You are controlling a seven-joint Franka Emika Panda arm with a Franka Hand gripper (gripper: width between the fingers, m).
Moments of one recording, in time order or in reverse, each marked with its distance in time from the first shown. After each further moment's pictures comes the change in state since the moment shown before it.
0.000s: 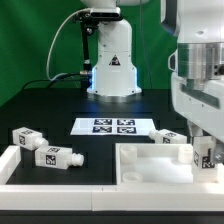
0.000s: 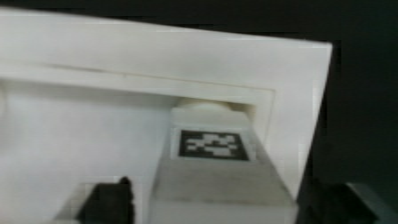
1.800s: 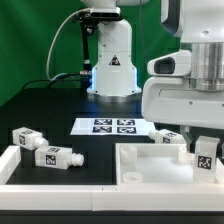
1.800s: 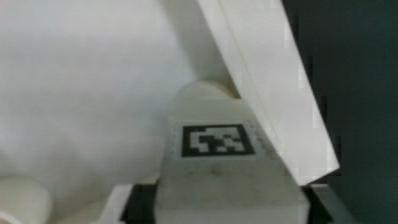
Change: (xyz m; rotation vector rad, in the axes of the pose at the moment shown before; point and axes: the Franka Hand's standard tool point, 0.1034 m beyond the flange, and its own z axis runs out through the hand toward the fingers) arm 0.006 0.002 0.001 -0.018 0.023 -0.541
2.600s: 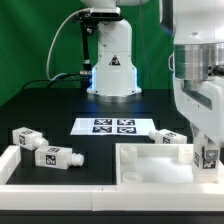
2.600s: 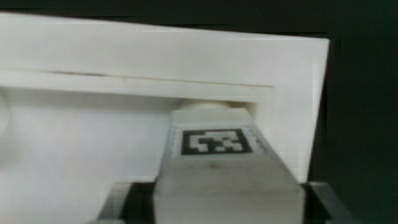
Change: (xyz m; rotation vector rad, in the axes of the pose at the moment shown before) arm -0.001 0.002 0.000 0.015 -0.051 0.966
